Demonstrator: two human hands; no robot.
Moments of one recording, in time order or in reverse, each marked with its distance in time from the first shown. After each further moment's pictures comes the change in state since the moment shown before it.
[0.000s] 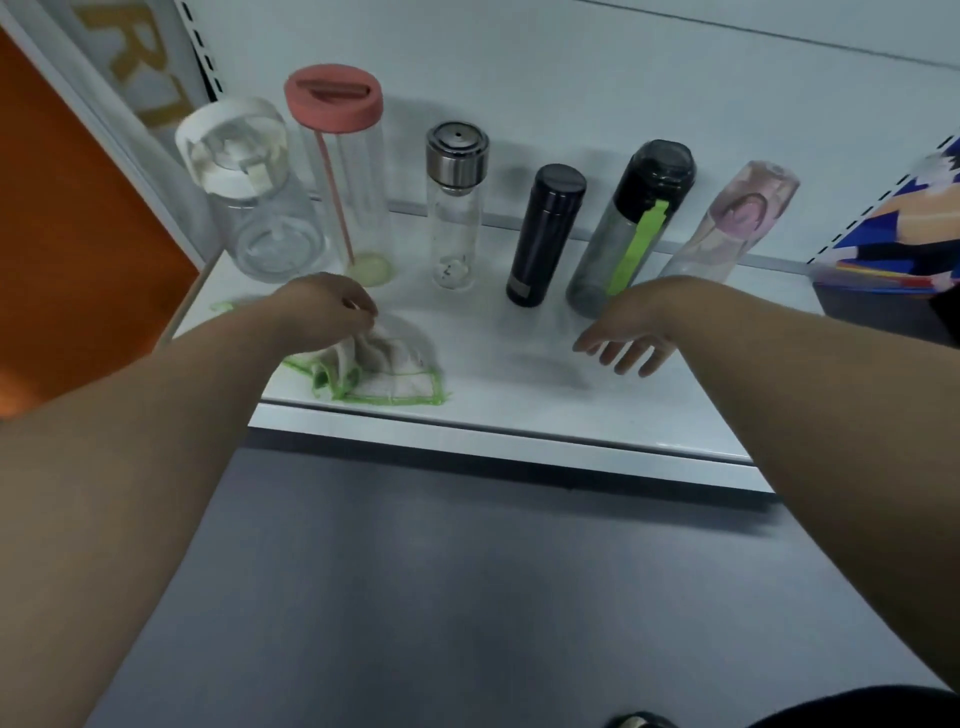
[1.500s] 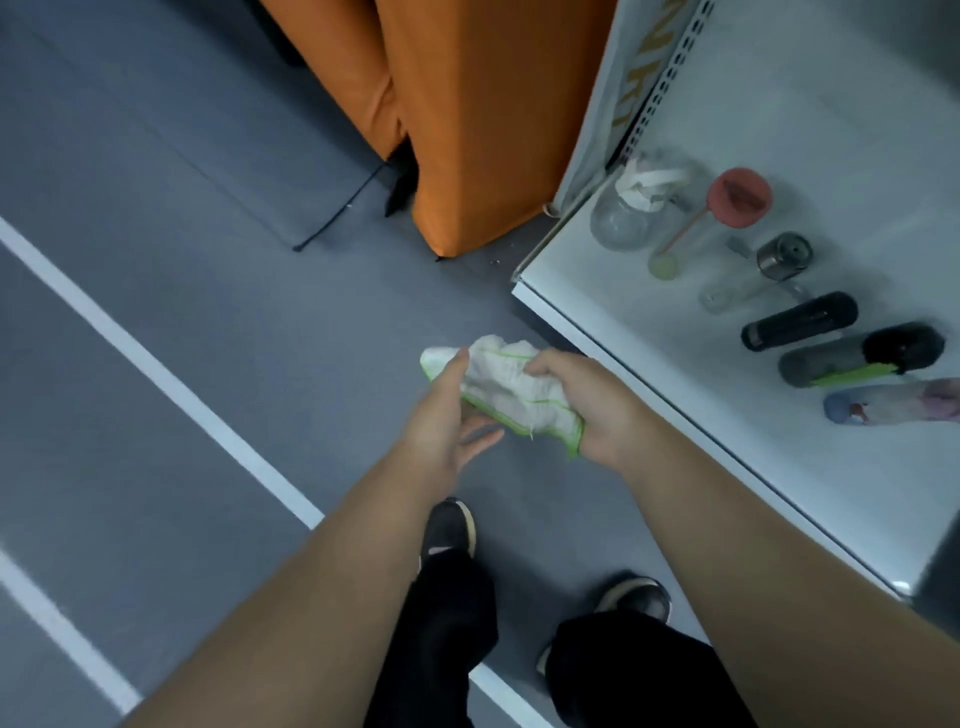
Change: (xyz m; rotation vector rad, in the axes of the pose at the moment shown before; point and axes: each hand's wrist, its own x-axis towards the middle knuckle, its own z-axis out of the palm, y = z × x) left_hand -0.389 -0.025 -0.132 -1.822 0.277 -0.953; right_hand -0.379 -0.216 0.183 0.697 -0.529 -0.304
